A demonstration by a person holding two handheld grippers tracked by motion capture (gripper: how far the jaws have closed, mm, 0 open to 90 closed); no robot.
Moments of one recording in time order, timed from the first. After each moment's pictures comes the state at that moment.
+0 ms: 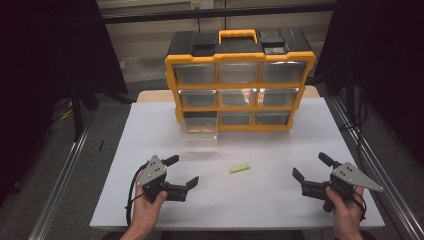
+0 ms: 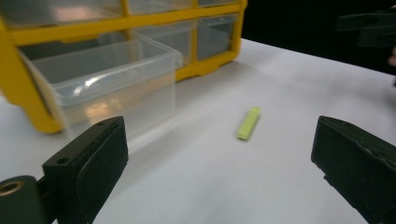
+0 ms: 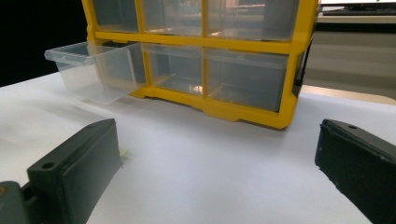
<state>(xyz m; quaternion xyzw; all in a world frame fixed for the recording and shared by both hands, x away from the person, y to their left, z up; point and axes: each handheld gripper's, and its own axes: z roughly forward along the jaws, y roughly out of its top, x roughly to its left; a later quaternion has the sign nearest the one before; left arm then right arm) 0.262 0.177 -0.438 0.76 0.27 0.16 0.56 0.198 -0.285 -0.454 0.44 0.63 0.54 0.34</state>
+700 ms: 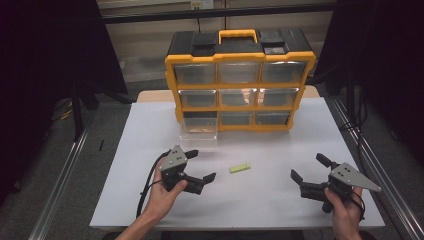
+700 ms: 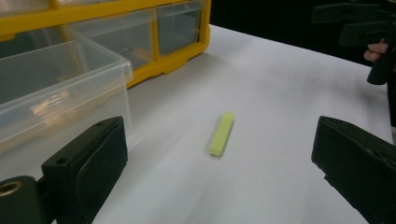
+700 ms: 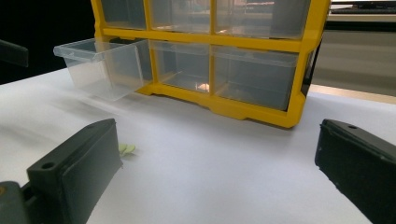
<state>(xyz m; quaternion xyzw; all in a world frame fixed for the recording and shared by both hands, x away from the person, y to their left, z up) 0.290 0.131 -0.430 0.80 0.21 0.10 0.55 0.197 -0.283 -0.454 0.44 0.64 0.54 0.33</state>
